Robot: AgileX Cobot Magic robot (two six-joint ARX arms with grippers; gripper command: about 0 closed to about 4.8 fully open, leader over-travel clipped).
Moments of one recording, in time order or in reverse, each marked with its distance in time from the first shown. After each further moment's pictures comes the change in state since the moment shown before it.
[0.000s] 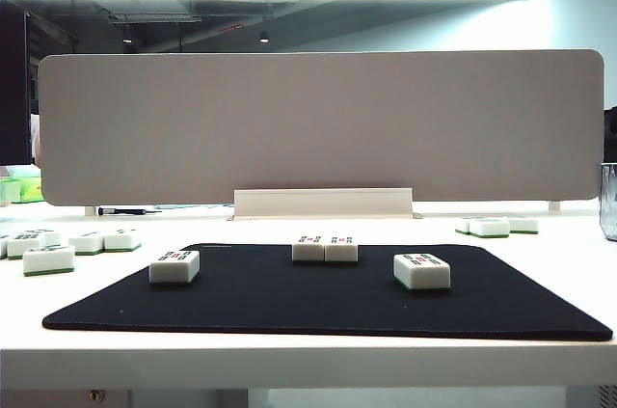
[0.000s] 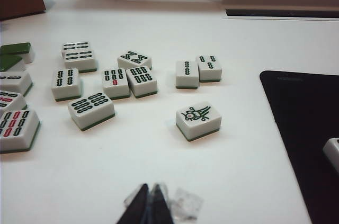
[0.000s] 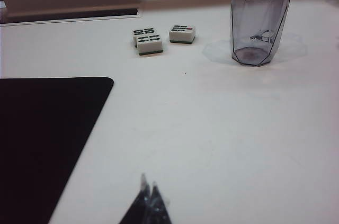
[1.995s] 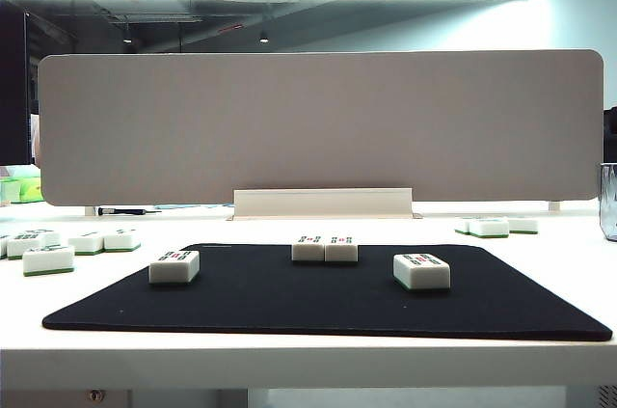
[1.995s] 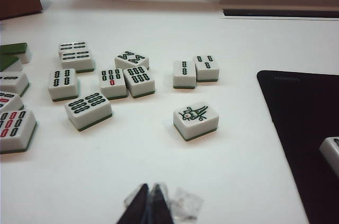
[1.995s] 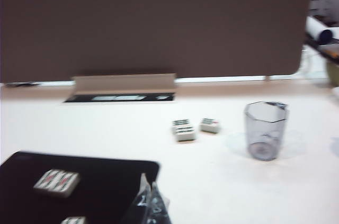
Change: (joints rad) left arm 0.000 0.000 0.000 0.000 0.008 0.000; right arm 0.001 0.001 0.592 -0.412 -0.115 0.000
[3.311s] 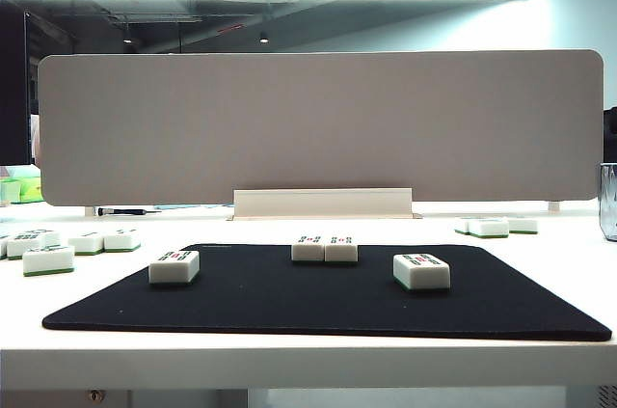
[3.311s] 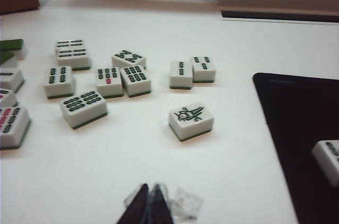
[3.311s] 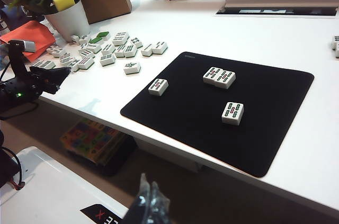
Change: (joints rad) left arm 0.000 0.000 0.000 0.000 0.010 -0.033; right arm 0.000 0.004 0.456 -0.733 -0.499 0.008
